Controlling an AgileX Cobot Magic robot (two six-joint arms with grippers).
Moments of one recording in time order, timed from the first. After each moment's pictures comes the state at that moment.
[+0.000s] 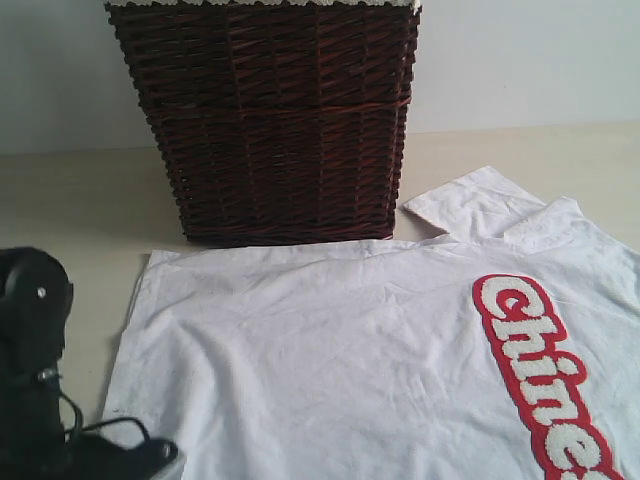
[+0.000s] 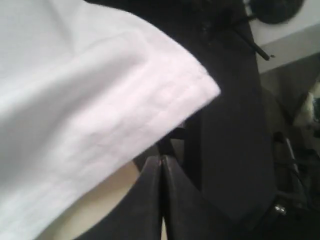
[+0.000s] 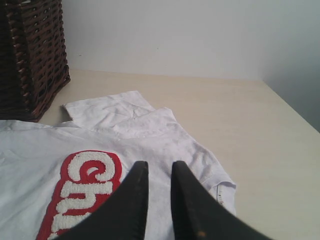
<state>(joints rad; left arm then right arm) -0.55 1.74 -0.69 -0.46 1.21 1.65 -0.01 0.02 0.00 -0.10 0.29 0.01</state>
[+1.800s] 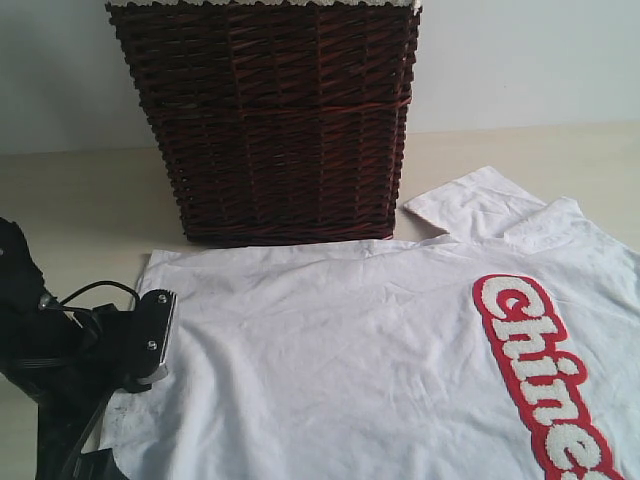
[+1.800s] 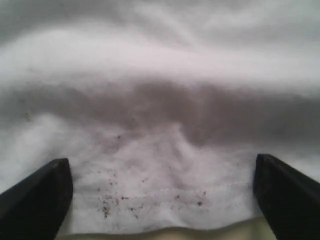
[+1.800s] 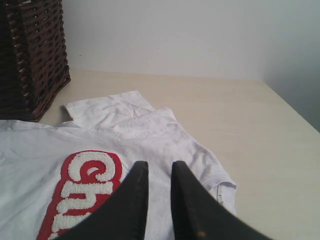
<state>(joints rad) -0.38 1.76 -0.71 -0.47 0.59 1.50 -0.01 0.02 0.00 -0.10 0.29 0.01</state>
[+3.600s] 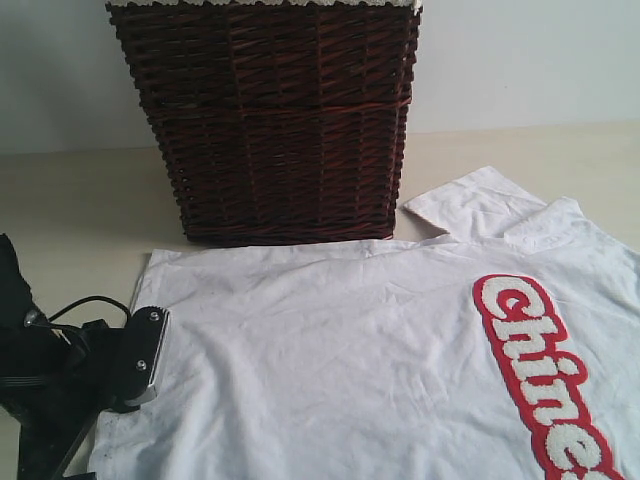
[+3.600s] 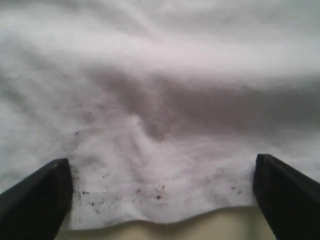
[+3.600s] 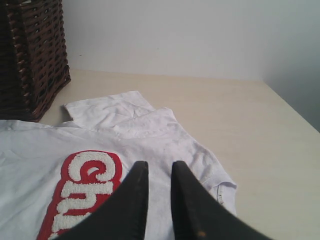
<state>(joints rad) -0.40 1.71 -0.67 -0.43 0.62 1.46 -0.01 0.02 0.00 -0.10 0.29 0.01</state>
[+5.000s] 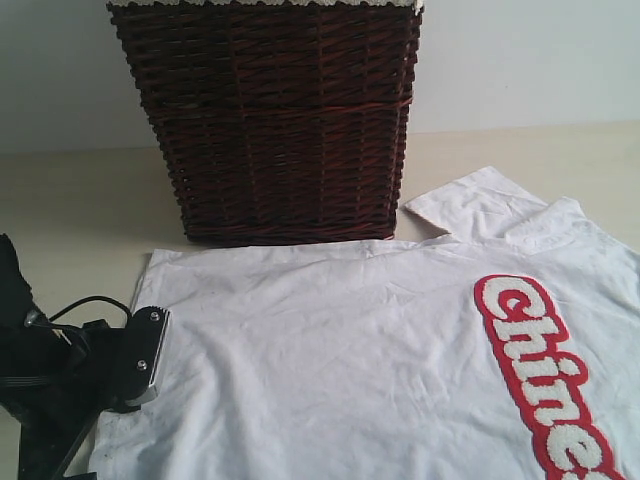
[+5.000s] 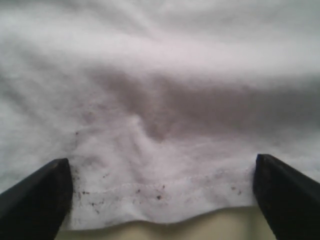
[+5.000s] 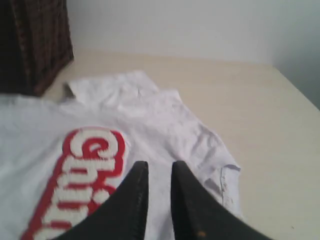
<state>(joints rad) -0.40 1.71 -0.67 -0.43 0.62 1.46 -0.01 0.15 -0.01 -0.07 0.28 -0.08</state>
